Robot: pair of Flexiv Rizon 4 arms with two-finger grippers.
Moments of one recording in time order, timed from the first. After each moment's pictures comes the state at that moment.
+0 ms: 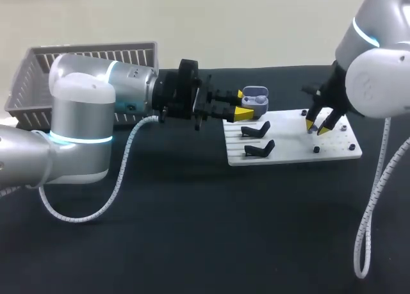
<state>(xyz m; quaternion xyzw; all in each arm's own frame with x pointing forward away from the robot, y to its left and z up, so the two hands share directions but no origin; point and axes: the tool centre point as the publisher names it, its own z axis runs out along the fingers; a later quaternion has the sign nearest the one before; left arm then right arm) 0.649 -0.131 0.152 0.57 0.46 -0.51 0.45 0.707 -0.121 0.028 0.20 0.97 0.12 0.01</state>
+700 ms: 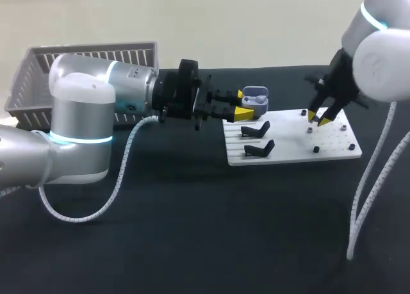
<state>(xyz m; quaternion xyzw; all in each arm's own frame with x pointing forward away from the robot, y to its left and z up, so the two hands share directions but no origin) 0.649 -0.131 0.152 0.57 0.46 -0.51 0.45 0.702 -0.118 0.067 0.20 0.97 0.14 0.01</state>
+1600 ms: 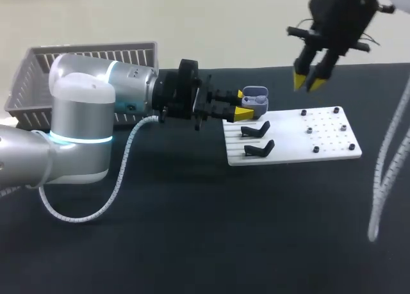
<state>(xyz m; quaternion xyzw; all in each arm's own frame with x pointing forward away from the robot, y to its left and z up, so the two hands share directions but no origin) 0.649 -0.131 0.152 0.57 0.46 -0.51 0.45 0.619 -0.043 0.230 -0.01 0.99 0.13 -0.01</state>
